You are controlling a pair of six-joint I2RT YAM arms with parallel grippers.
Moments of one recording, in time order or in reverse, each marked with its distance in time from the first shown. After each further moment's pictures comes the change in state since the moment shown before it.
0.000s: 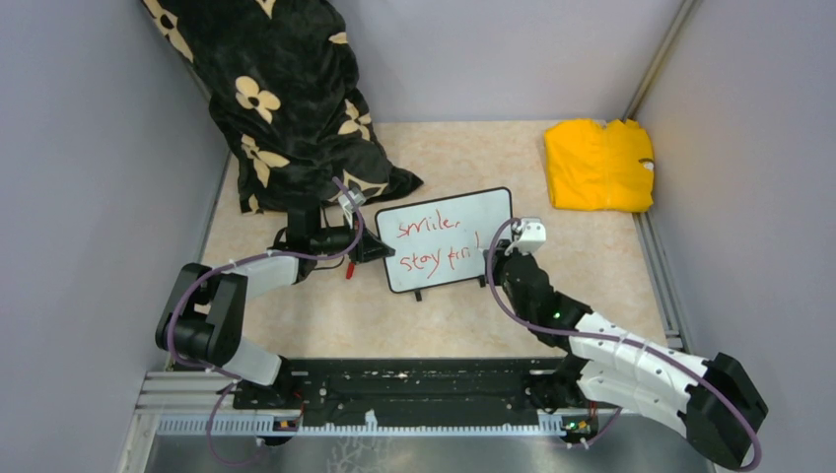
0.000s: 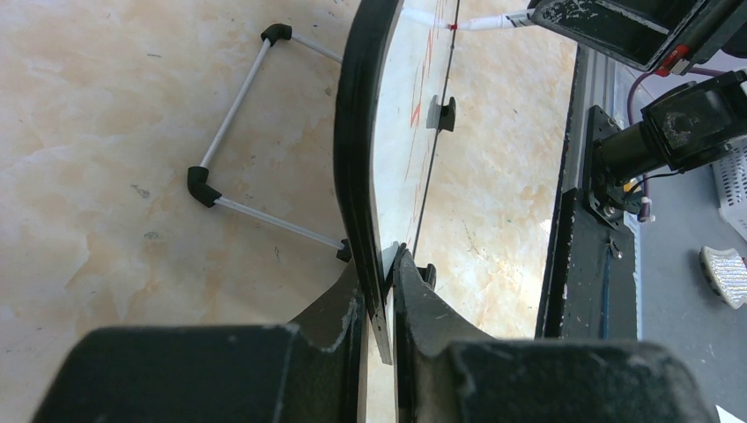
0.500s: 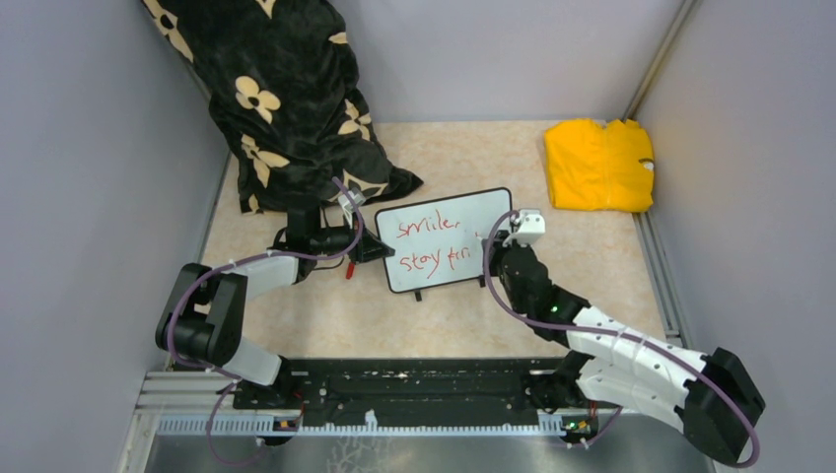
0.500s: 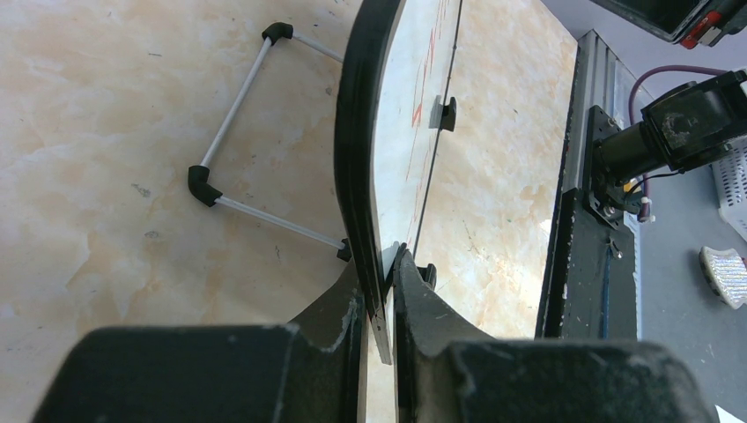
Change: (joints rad) left arm 0.002 0.000 0.000 -0.001 0.001 0.000; right arm 0.000 0.041 0.066 0.037 0.029 -0.040
